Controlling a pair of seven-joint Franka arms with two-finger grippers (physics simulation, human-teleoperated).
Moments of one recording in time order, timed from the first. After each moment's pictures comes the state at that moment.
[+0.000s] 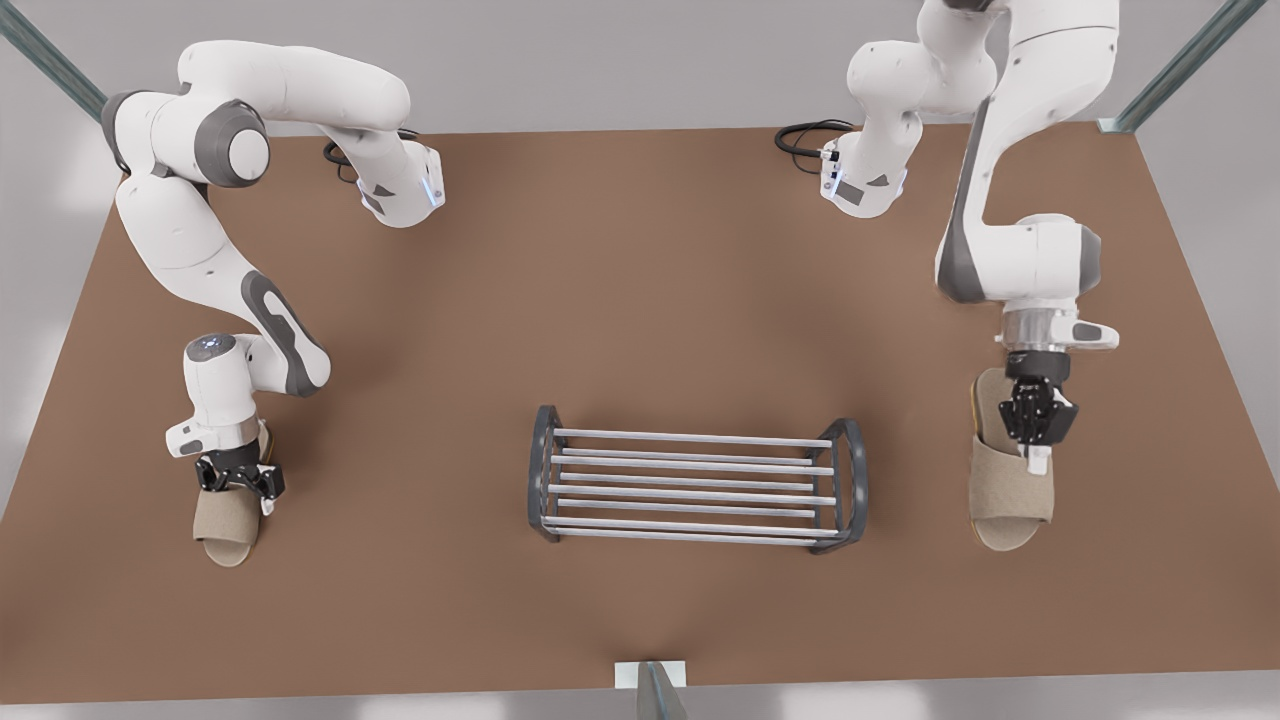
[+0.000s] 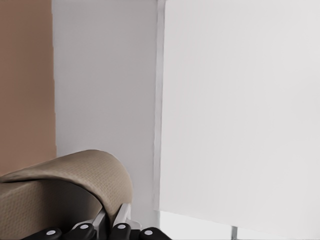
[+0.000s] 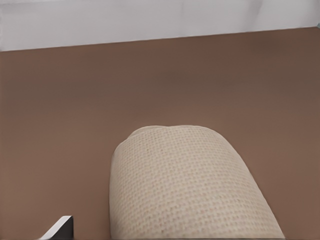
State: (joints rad) left arm -0.18 0.08 0.15 -1.94 -2.63 2.96 1.05; right arm -0.38 0.77 0.06 -2.03 -0.21 3.52 0.04
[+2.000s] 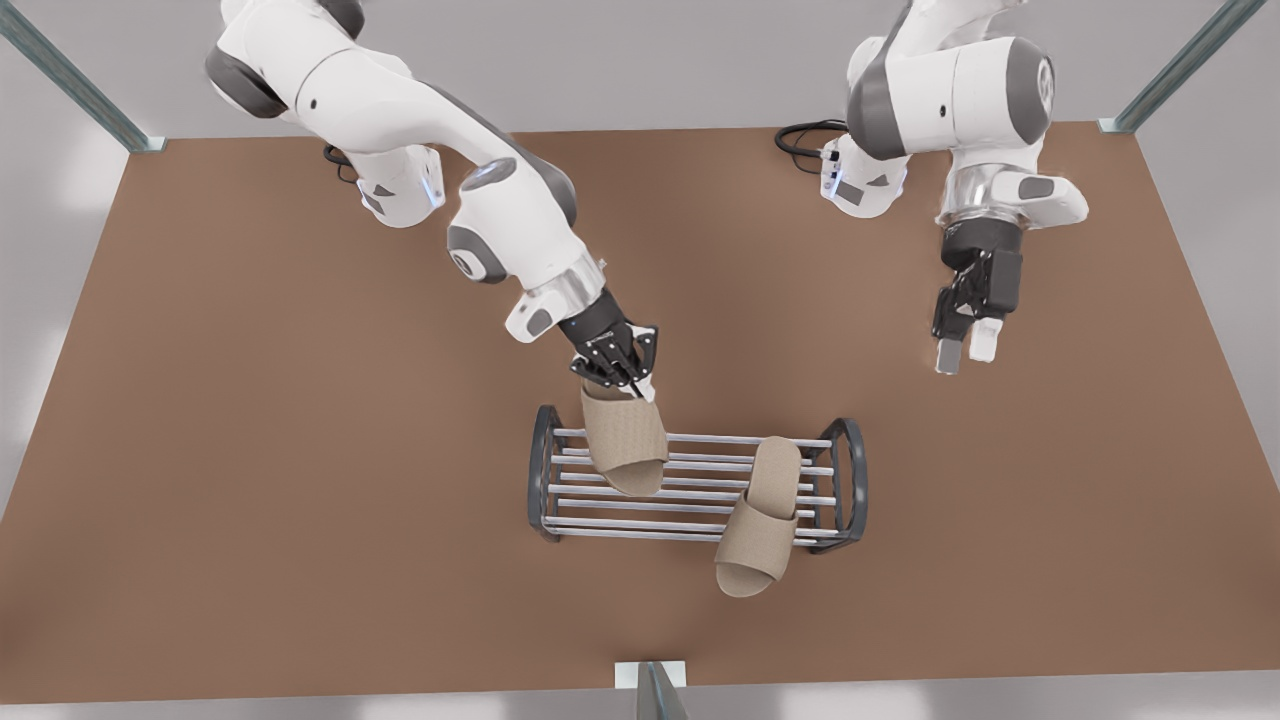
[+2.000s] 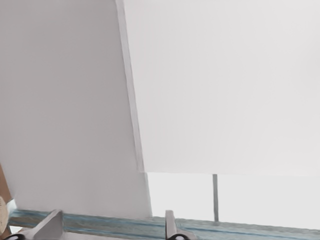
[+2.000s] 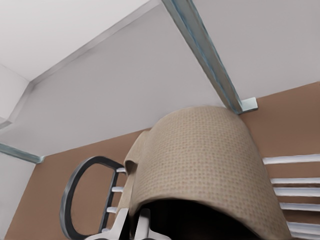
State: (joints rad) left arm -0.27 0.02 -0.10 -1.65 -2.36 3.33 1.02; right arm 0.16 0.47 0.63 -1.55 -0.46 2.72 1.11
